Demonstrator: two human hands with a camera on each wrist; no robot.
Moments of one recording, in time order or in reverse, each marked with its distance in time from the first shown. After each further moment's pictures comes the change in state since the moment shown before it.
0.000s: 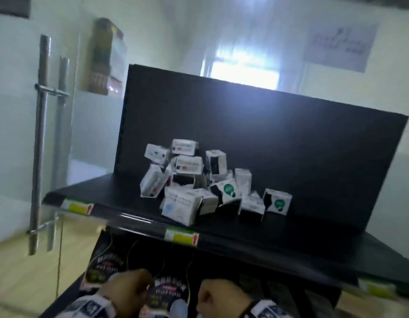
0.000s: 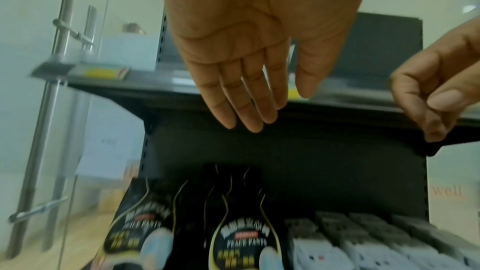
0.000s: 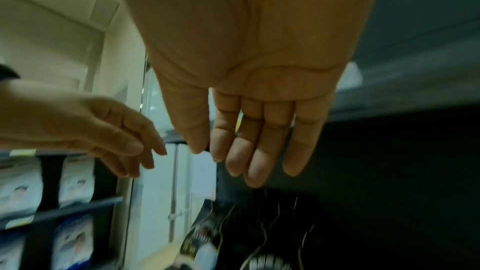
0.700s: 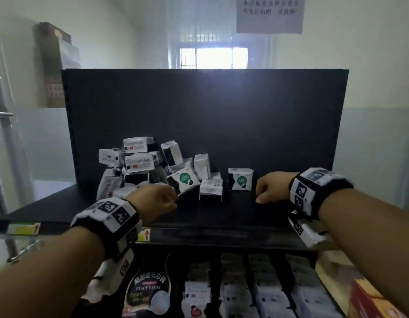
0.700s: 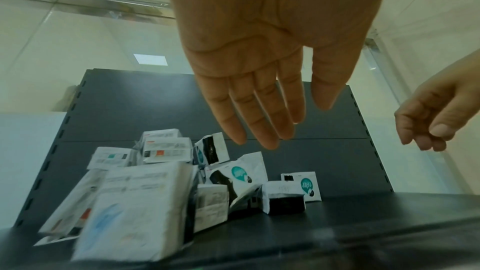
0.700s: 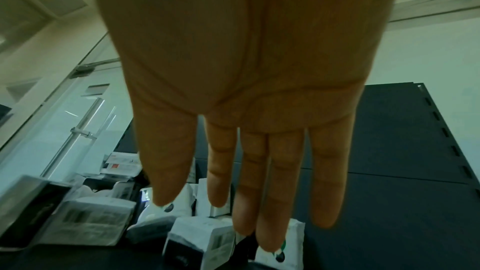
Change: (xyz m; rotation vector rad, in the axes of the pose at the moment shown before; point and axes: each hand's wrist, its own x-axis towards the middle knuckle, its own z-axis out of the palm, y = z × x) left_hand 0.023 0.231 -0.099 0.164 0.154 0.336; right_hand -0.083 0.190 -0.216 -0.209 0.201 0.213
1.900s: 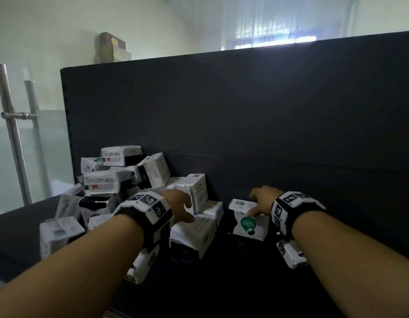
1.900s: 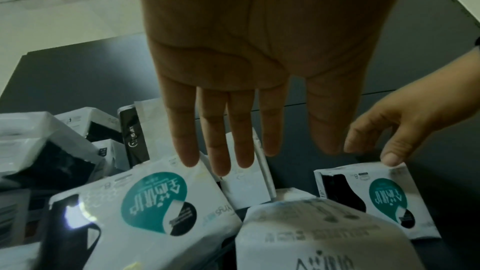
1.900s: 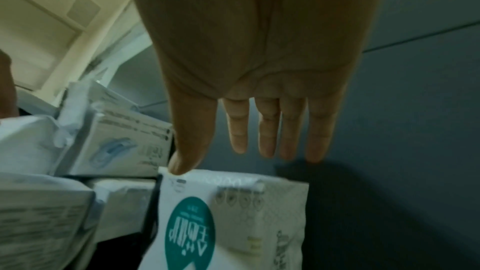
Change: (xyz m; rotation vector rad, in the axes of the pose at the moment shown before) left_hand 0.277 0.051 0.070 0.267 -0.225 -0.345; right_hand 0.300 0.120 0.003 0.018 0.029 -0.132
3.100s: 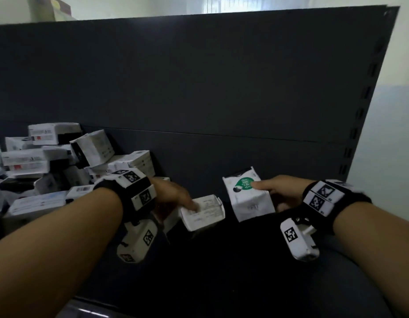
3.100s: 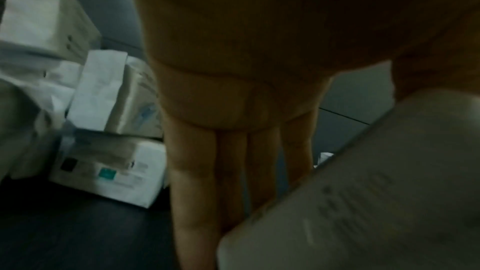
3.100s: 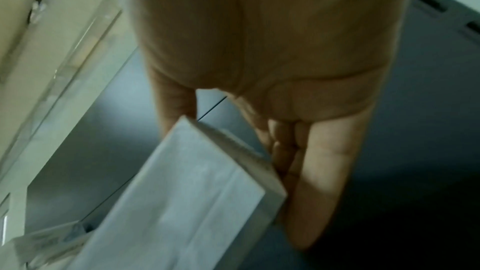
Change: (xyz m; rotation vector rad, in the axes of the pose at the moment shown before) left_hand -0.002 0.130 0.014 -0.667 -0.536 -0.027; right_hand -0.086 0.168 0.027 1.202 -0.255 0.274
